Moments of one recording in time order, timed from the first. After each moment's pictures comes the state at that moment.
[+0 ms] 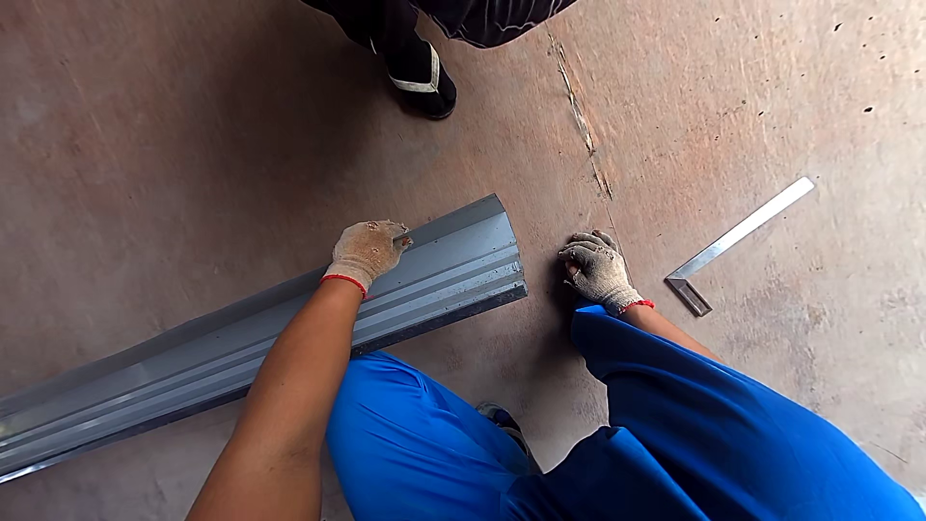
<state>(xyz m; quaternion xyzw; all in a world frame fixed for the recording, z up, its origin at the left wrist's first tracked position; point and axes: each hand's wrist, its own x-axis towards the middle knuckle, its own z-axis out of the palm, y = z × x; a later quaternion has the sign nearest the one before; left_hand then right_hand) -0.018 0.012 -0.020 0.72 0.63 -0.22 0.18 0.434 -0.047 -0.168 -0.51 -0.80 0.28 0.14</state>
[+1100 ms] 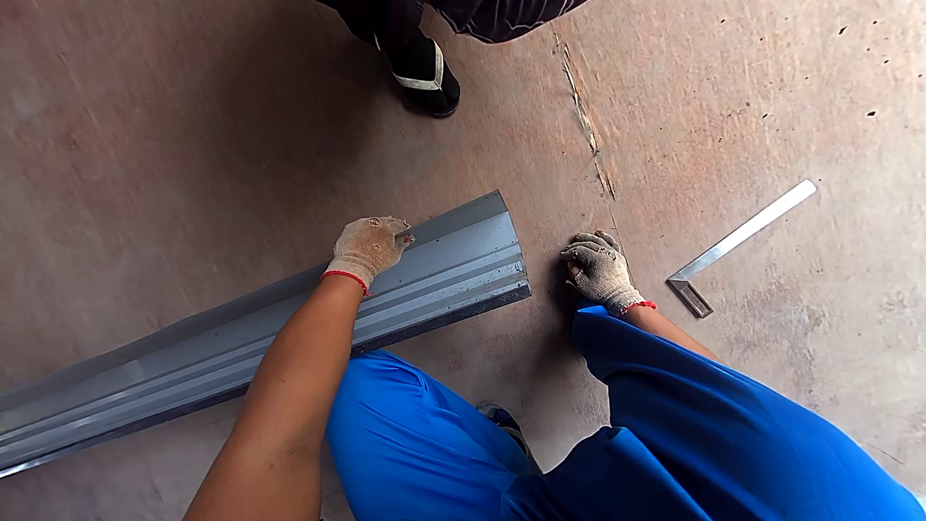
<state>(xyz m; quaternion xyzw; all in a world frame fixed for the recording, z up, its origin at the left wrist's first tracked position) -0.021 0.016 -0.021 0.72 0.63 -0.23 0.19 0.433 -0.046 -0.165 -0.51 -0.80 0.28 0.14</state>
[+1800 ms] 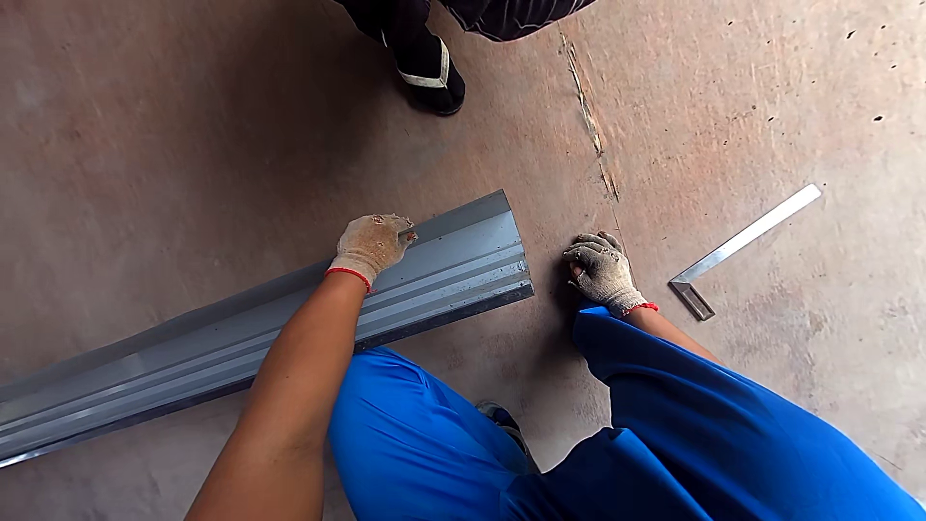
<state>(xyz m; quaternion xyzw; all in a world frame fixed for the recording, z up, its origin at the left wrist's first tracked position) -0.016 0.015 -0.018 0.71 0.63 -0.24 0.18 0.434 -0.046 -0.167 -0.51 -0.80 0.28 0.15</state>
